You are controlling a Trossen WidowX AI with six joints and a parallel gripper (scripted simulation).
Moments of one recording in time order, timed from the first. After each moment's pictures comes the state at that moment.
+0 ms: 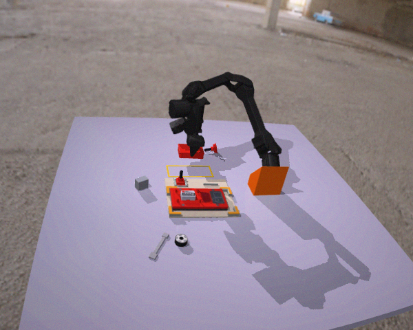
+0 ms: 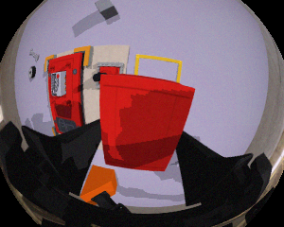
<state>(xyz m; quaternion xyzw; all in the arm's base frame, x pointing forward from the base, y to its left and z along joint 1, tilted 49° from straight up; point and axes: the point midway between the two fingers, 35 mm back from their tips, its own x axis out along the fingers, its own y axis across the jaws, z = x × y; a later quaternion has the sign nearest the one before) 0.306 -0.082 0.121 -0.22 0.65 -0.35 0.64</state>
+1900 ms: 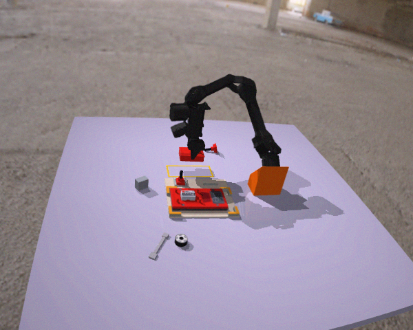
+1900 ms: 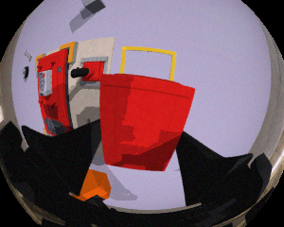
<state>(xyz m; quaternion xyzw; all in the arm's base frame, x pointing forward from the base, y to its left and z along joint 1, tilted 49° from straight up) 0.292 -0.114 0.119 -0.22 0.65 -0.35 0.64</state>
